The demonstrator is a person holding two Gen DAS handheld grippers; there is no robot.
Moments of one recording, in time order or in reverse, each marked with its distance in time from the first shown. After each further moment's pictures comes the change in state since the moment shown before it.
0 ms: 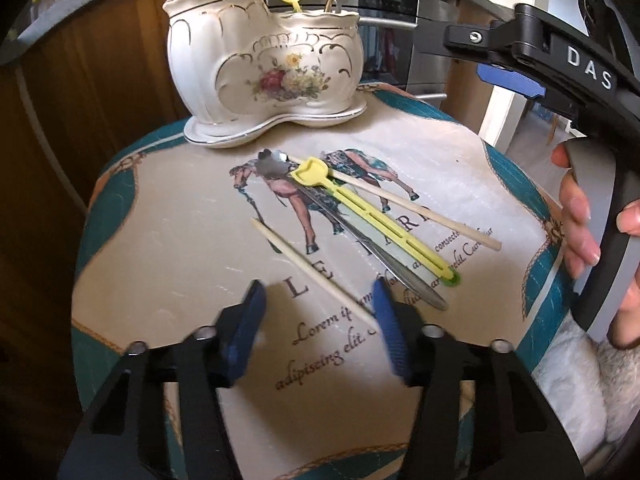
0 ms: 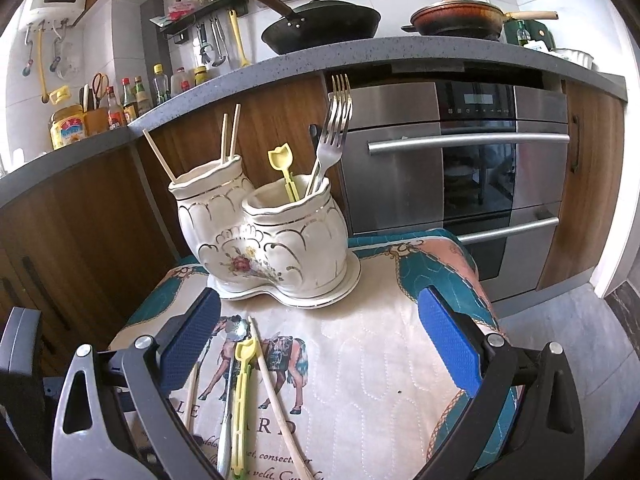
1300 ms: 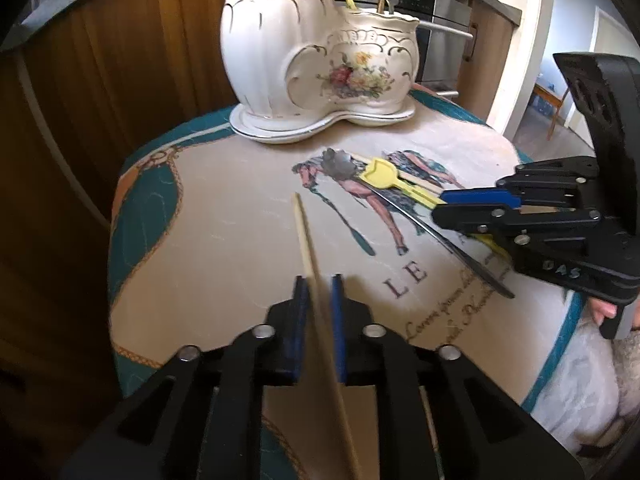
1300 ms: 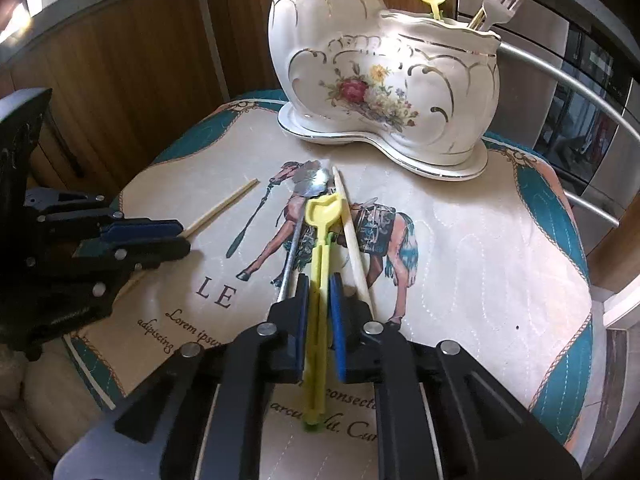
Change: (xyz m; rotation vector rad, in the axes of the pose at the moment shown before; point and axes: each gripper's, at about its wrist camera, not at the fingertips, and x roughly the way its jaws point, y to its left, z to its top) left arm 0.003 0.056 0.004 0.008 0.024 -0.002; right arm 0.060 0.063 -0.053 -0.267 0.466 0.136
